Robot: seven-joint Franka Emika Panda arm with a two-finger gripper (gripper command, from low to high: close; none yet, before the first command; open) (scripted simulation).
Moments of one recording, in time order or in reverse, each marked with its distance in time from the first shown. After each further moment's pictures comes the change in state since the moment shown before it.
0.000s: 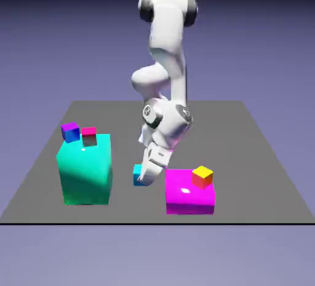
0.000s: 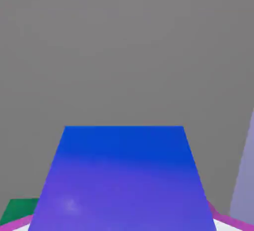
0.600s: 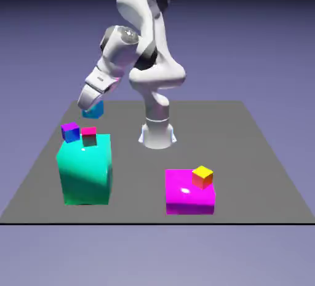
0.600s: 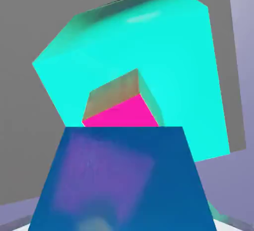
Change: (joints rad) arm -0.371 -0.424 0.083 0.049 -0.087 -0.385 -0.200
